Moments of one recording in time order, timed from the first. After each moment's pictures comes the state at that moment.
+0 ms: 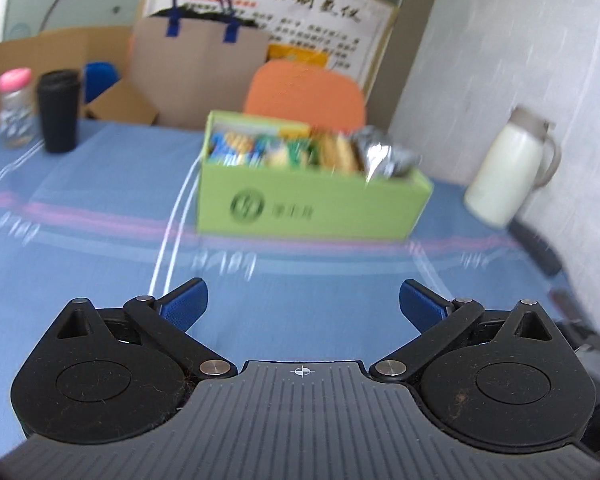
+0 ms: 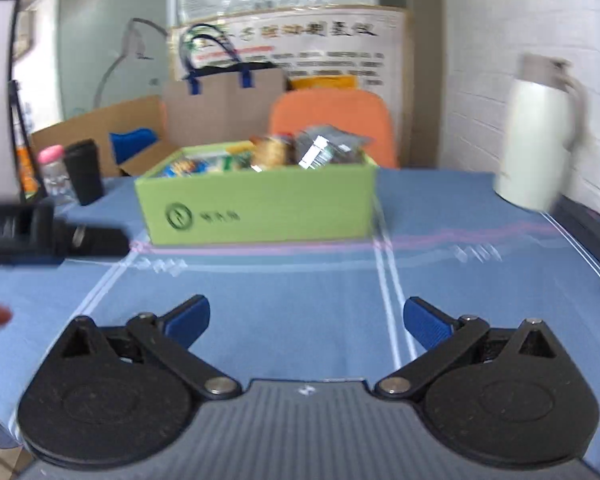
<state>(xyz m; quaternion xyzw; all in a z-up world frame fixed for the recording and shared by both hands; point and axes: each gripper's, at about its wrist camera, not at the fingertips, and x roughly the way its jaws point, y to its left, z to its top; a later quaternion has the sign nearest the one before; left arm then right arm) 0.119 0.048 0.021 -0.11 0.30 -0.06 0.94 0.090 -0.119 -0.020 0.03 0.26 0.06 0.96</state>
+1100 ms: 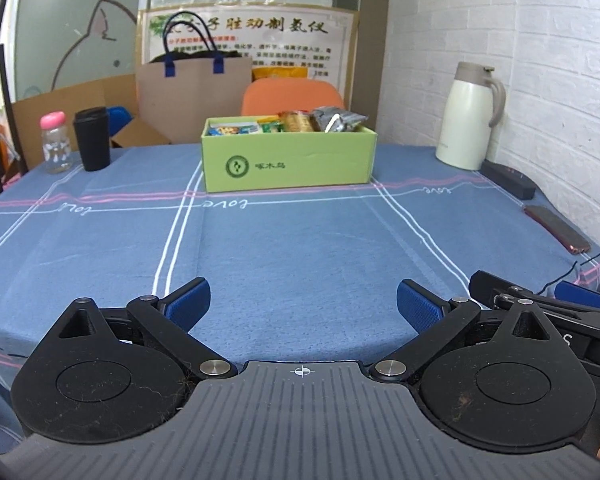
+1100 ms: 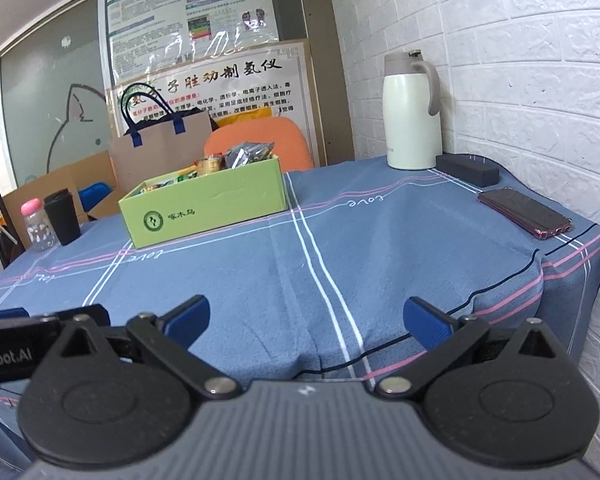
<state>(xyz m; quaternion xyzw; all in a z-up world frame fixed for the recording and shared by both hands) -0.033 -0.009 0.013 -0.02 0.26 -0.05 0.96 -0.066 -0.149 -0.030 0.10 0.22 -0.02 0.97</state>
